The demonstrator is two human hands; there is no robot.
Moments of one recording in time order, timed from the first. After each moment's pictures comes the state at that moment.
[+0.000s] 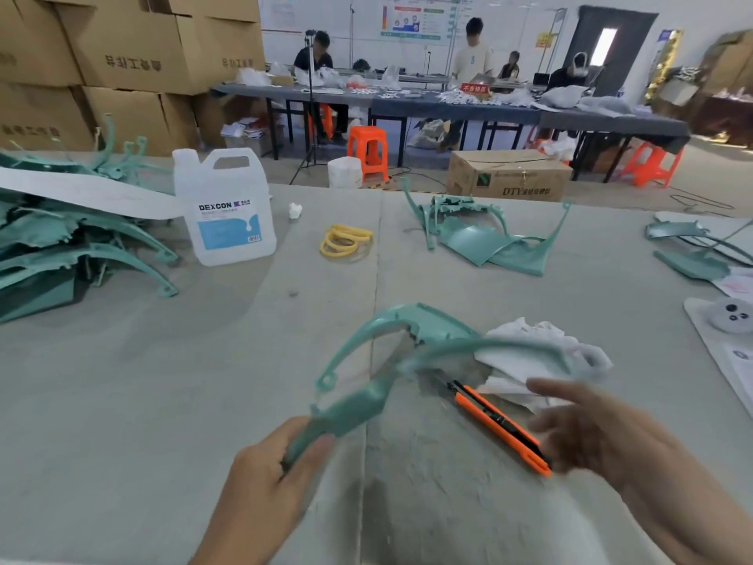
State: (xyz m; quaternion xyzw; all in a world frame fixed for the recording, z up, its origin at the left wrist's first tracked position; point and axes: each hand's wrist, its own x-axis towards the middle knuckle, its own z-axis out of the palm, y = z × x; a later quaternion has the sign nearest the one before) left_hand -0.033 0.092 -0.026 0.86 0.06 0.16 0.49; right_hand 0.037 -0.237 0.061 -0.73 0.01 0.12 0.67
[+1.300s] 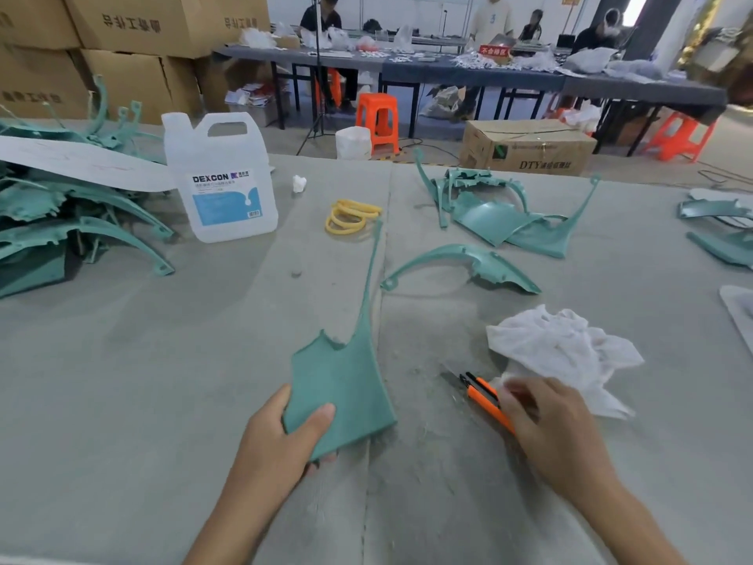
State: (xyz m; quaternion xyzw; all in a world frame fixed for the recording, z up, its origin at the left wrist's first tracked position) left_hand 0.010 0.094 -0.049 0.74 0.21 0.09 0.64; right_hand 0.107 -0.212 -0.046 -0.95 -0.09 -0.11 0.28
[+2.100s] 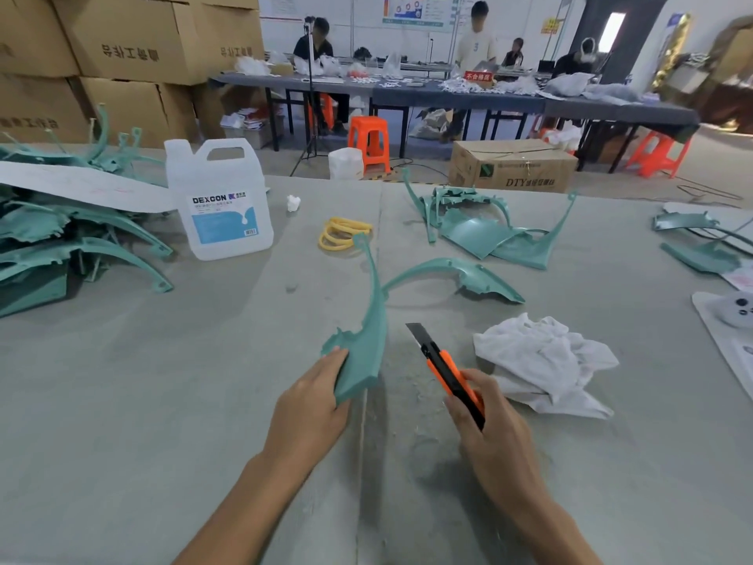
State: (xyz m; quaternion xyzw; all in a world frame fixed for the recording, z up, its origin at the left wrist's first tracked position) left_hand 0.069 0.082 -0.062 0.95 0.07 0.14 0.26; right_hand 0.085 -0.171 -0.063 -0.89 -0.12 -0.10 0.43
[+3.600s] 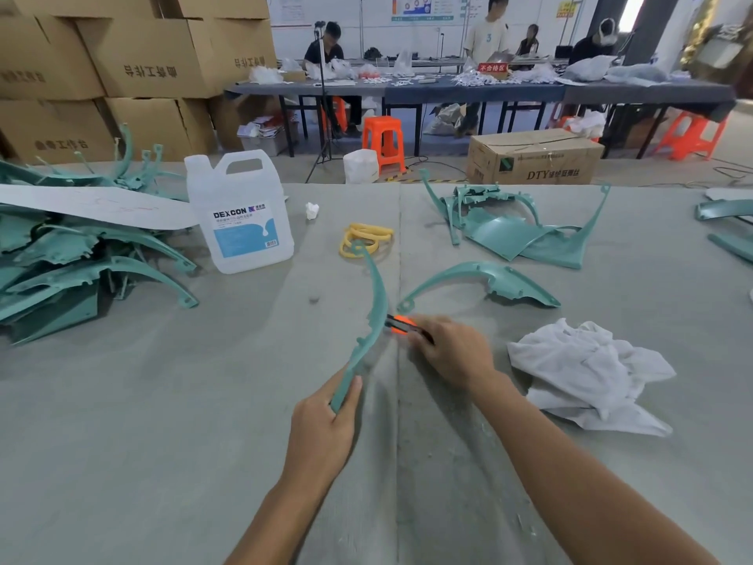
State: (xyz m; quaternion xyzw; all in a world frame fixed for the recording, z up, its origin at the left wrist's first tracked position) left_hand 0.071 0.100 -0.072 0.83 0.15 0.24 0.48; right_hand 0.235 -0.077 -0.055 -0.94 -0.22 -0.05 0.24
